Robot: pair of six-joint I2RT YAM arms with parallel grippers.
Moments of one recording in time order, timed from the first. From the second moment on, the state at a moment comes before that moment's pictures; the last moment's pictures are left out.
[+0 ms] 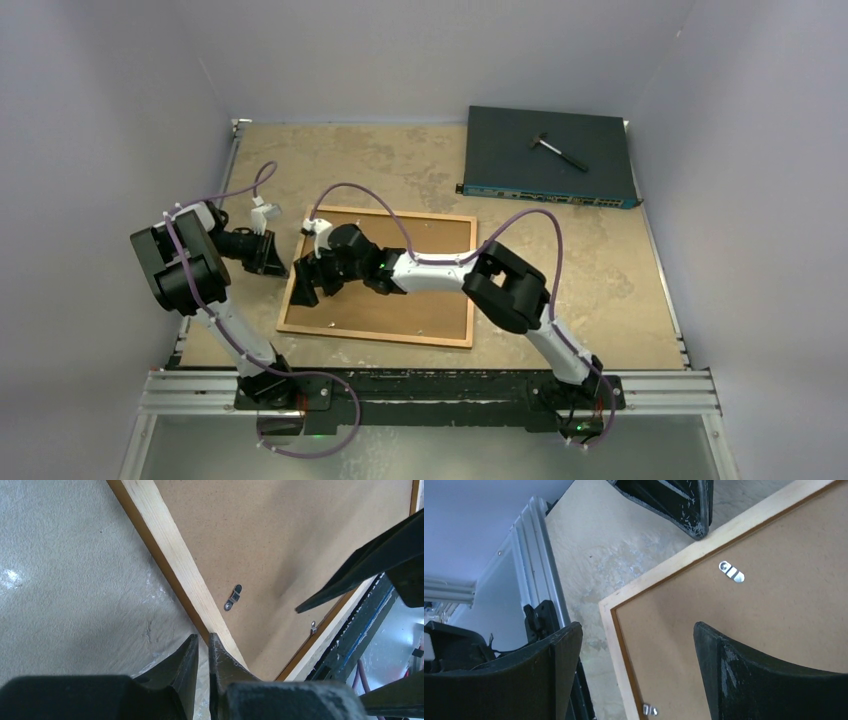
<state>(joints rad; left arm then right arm) 0.50 1.91 1.17 -1.07 0.77 1.00 1.10 2.23 1.58 0.19 -0.33 0.53</state>
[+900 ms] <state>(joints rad) 0.49 1.94 1.19 -1.03 0.83 0.95 1.09 2.36 1.70 0.20 -0.36 0.56</state>
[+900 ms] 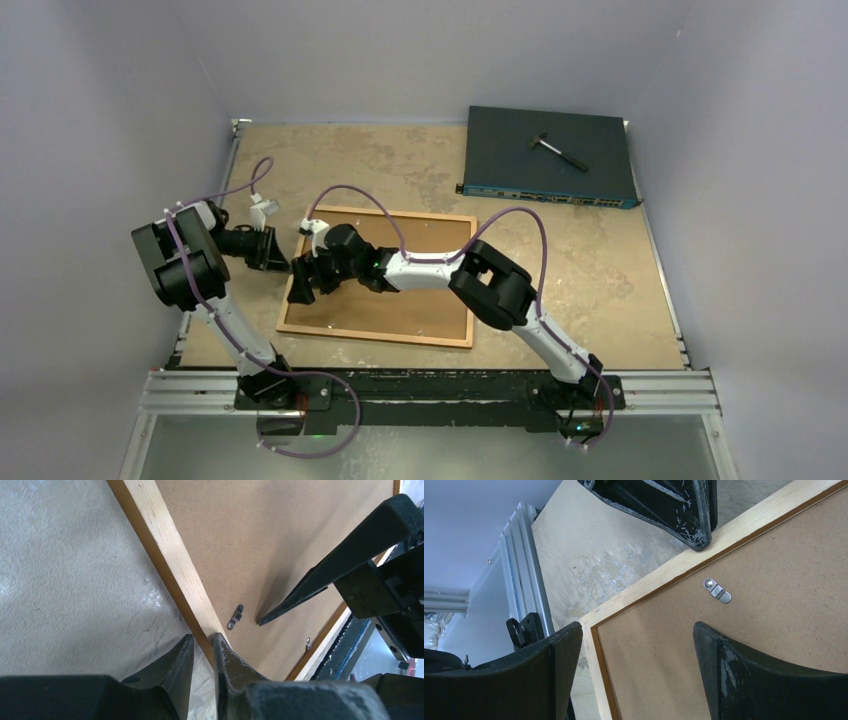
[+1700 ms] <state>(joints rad) 0.50 1.96 1.19 -1.04 0.87 0.93 1.07 2.40 1.73 0.25 -0.34 0.56</state>
